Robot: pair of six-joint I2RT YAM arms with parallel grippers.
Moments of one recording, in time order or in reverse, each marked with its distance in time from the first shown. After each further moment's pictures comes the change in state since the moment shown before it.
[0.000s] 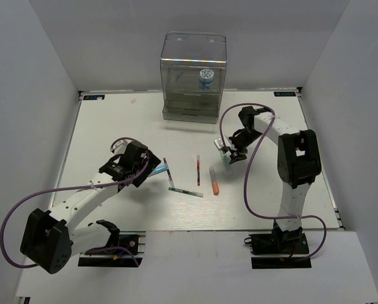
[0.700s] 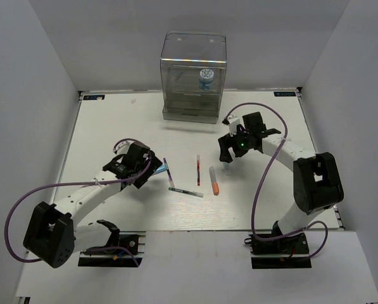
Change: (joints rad) left arm 0.000 0.055 -0.014 0.026 0.018 0.009; right arm 0.042 -0.346 -0.421 0.718 0.248 1.629
